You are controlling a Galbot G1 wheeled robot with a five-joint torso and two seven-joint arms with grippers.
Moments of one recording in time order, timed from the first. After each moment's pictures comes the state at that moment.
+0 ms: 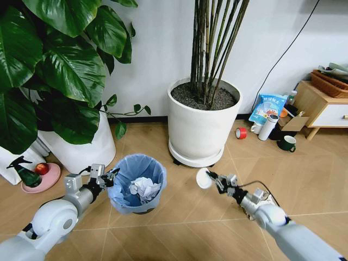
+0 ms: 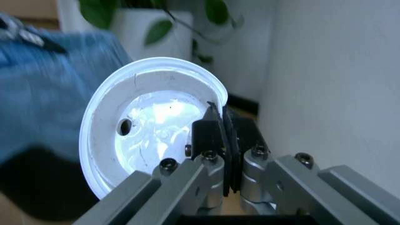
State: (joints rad) left arm 1.30 -0.66 -0.34 -1.99 -0.99 0.33 -0.17; right arm -0.94 0.86 -0.02 1.43 0.69 0.45 -0.55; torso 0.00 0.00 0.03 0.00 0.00
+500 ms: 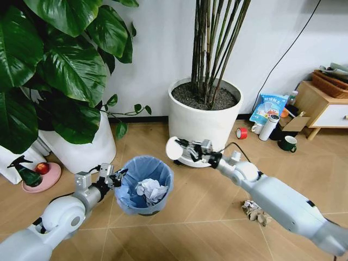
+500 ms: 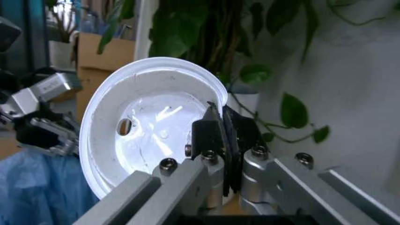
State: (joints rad) left arm 1.20 -0.65 -0.22 -1.97 -1.00 0.33 -0.16; right arm -0.52 0.93 -0.38 1.39 0.81 0.48 -0.60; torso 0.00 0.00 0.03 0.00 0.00
